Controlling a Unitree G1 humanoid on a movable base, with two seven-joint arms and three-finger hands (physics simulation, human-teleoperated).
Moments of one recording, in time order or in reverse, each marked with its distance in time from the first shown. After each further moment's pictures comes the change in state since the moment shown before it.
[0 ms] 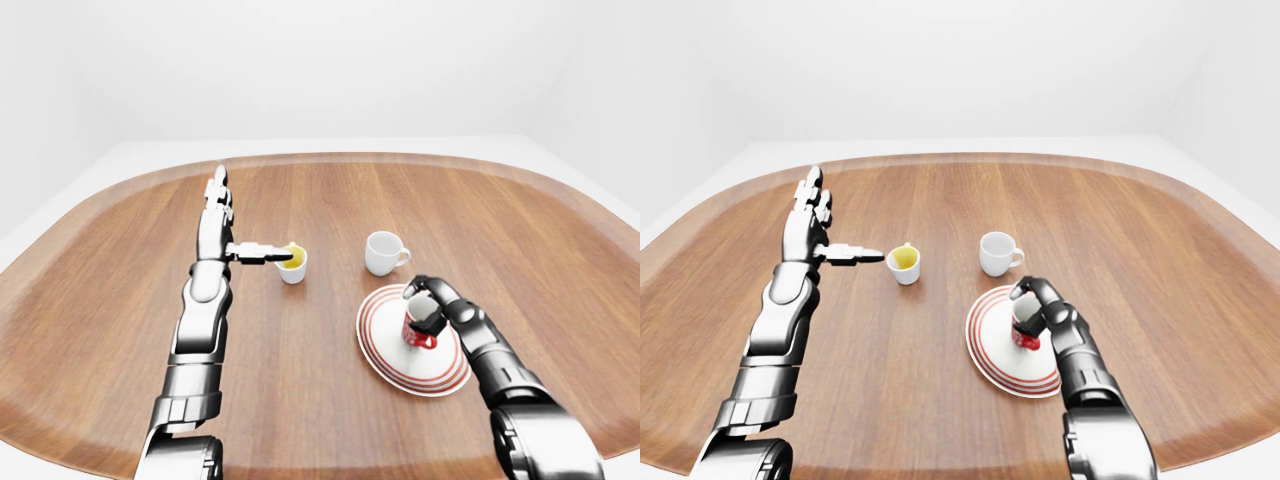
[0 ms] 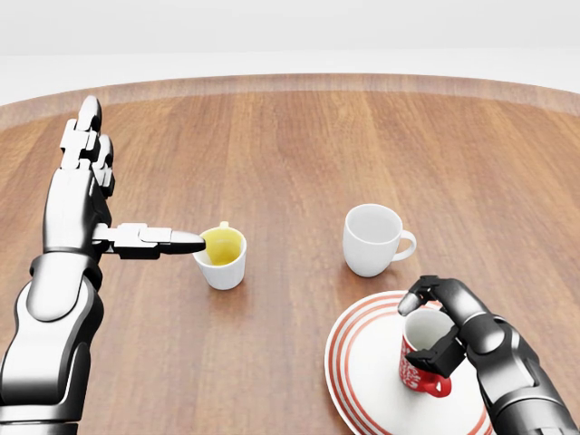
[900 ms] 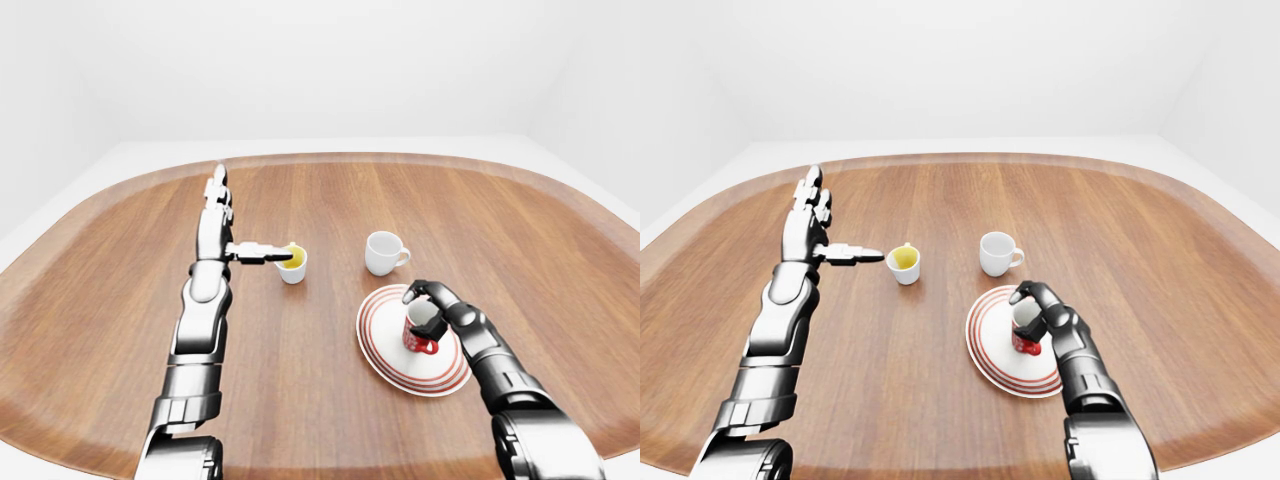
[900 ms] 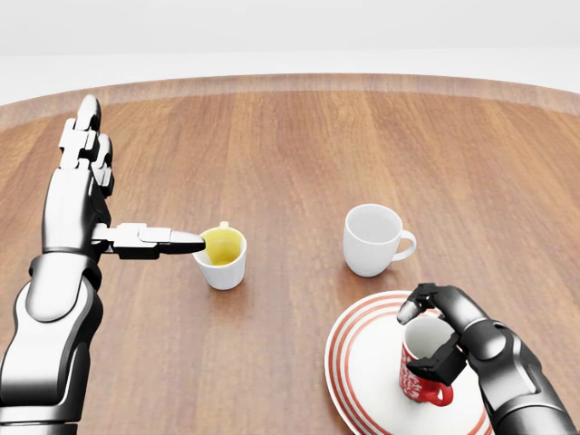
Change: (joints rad) left arm 0.003 0.000 0.001 -0.008 0.000 0.000 -0.001; right arm 0.029 0.000 -0.002 -0.026 -0.017 0.000 0.043
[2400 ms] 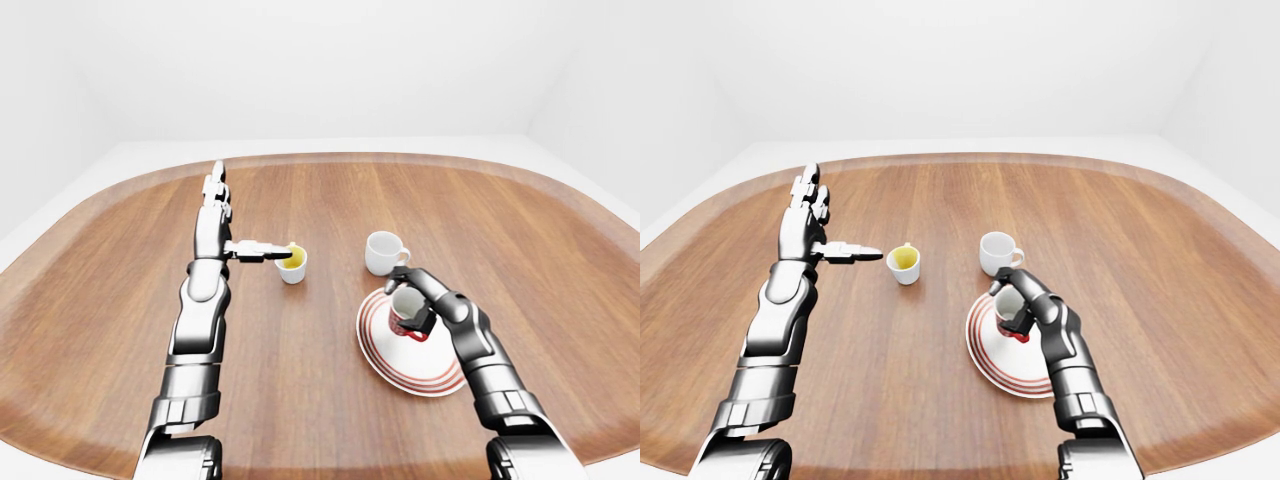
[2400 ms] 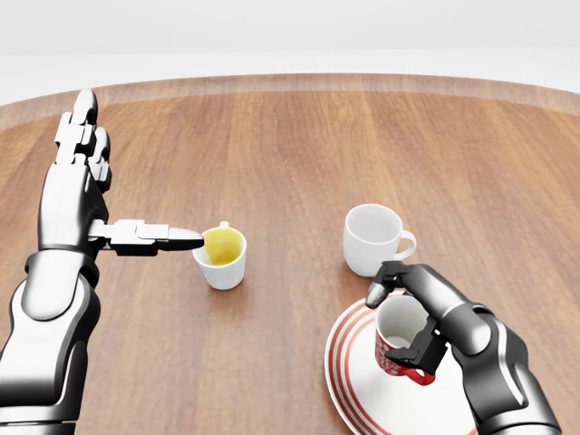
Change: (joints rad) left arm -0.002 0.003 0.002 -0.021 -0.001 0.000 -0.004; right arm 0.114 0.064 0.010 -0.406 -0.116 0.000 0.153
